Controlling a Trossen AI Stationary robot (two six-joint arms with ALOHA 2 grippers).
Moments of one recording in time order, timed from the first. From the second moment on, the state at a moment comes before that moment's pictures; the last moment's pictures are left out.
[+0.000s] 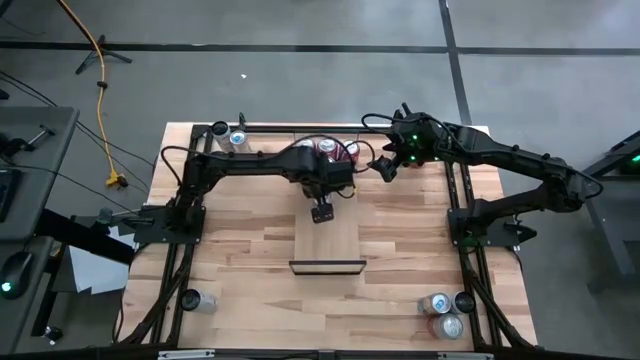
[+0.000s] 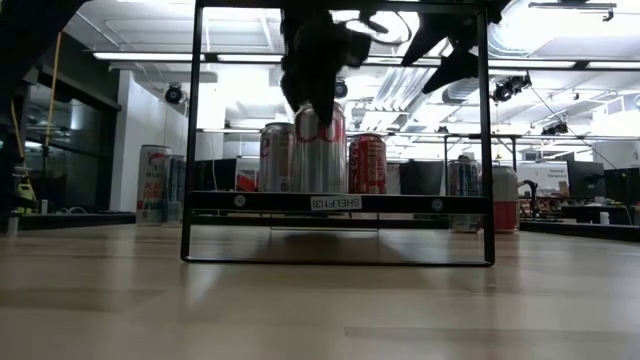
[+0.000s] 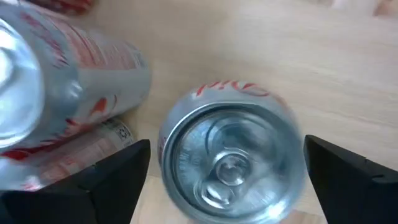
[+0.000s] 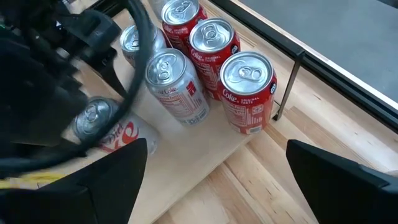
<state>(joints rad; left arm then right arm) 0.08 2.08 2.00 -1.30 -0.10 -0.14 -0.36 1.19 1.17 -0.73 0.02 0.36</state>
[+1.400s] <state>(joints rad) 0.05 0.88 1.07 -0.51 -0.36 -0.25 -0.12 1.36 1.23 -0.25 -0.05 0.29</state>
